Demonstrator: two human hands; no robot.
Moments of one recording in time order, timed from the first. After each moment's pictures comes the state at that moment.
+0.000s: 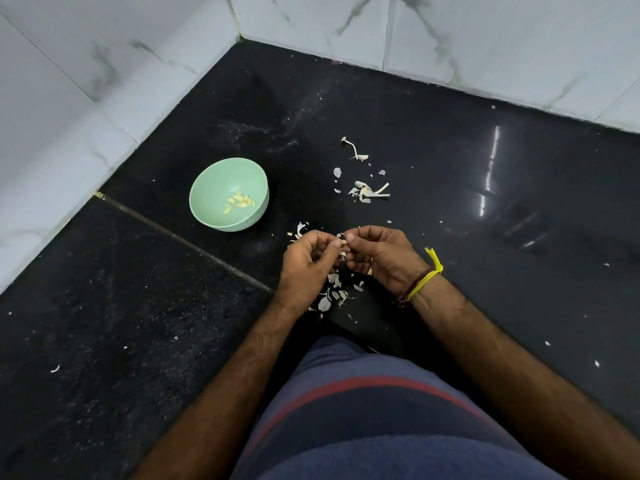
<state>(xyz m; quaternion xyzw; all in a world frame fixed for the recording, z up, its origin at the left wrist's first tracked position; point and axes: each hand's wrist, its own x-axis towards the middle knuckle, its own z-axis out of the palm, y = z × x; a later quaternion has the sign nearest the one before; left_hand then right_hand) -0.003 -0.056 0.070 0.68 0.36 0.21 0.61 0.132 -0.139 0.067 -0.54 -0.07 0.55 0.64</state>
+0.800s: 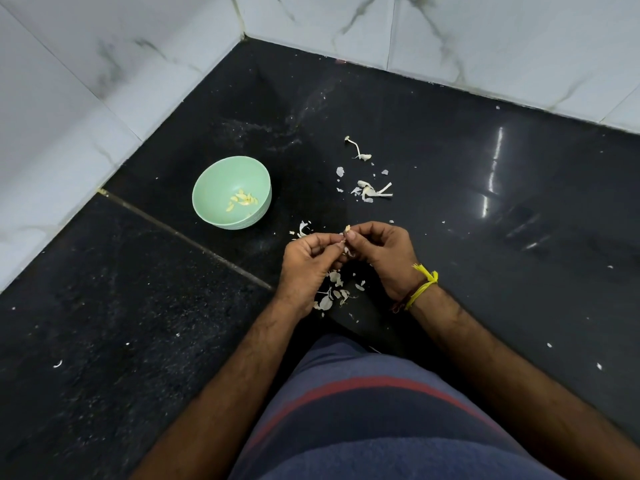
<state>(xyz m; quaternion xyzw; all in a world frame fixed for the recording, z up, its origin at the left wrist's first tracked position) 0.003 -0.061 0.078 0.55 0.41 0.22 0.69 0.122 -0.139 0.054 -0.60 -0.19 0.40 0.67</state>
